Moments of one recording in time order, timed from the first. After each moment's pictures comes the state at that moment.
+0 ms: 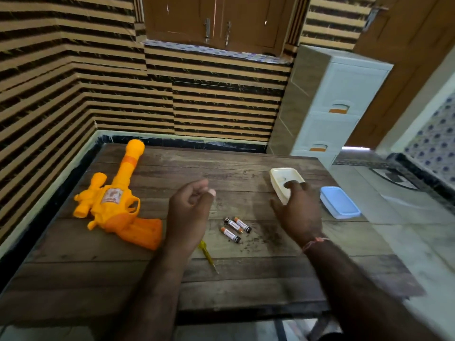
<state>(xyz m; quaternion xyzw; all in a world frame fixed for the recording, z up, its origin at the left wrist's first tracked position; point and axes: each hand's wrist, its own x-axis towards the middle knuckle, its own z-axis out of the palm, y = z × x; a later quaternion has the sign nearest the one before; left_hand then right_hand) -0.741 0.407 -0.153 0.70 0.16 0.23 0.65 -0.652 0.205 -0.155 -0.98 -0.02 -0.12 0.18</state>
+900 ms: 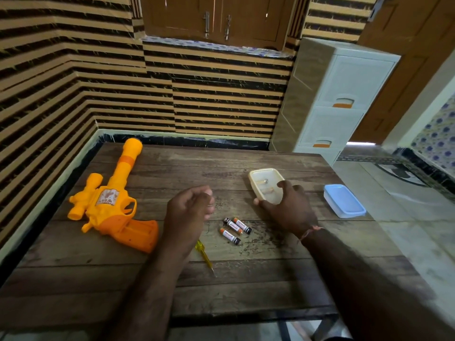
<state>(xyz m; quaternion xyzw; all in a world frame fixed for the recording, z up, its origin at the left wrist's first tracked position) -0.735 0.405 -0.159 0.63 0.17 0.17 0.74 -0.623 0.207 -0.175 -0.98 -0.02 0.01 0.22</state>
